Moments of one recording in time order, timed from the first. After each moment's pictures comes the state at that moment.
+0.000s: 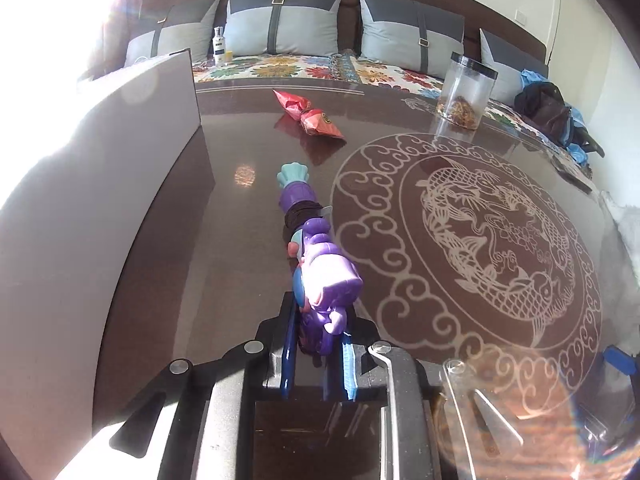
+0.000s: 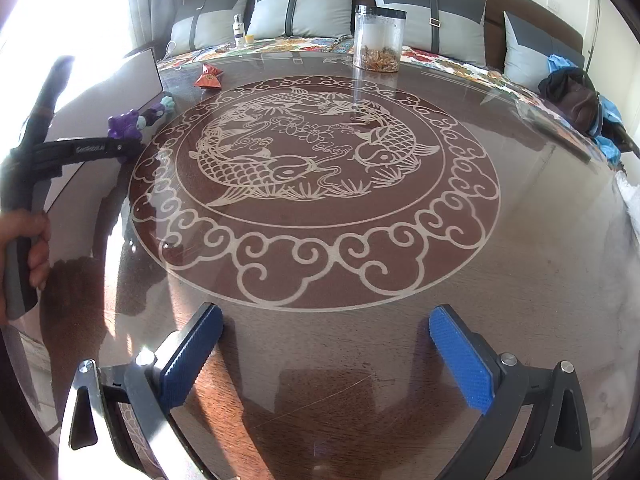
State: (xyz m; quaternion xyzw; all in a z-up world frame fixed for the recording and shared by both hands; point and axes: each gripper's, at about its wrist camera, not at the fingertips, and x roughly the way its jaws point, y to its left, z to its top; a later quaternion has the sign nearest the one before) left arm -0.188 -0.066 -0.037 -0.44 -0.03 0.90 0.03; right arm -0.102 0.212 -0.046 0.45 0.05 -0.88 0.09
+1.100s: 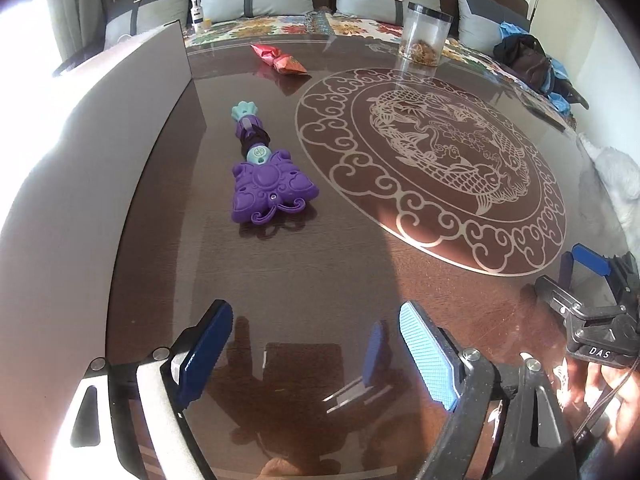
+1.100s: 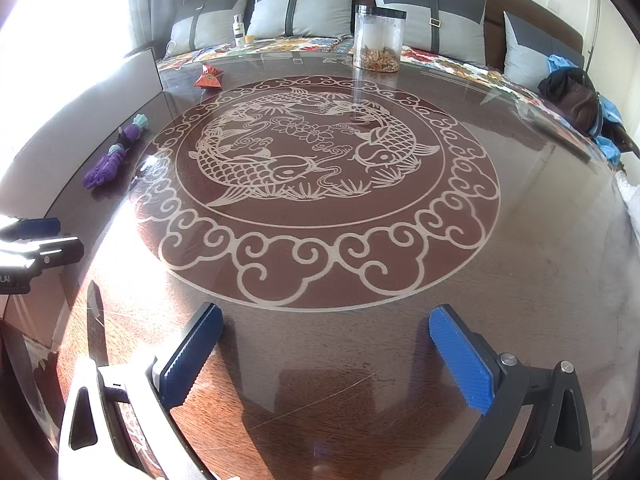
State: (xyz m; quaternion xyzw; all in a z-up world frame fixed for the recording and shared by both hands) left arm -0.113 -0.050 -0.021 -0.50 0.00 0.86 0.04; right arm -0.102 0.212 -0.046 0.45 0.05 -0.88 0.09
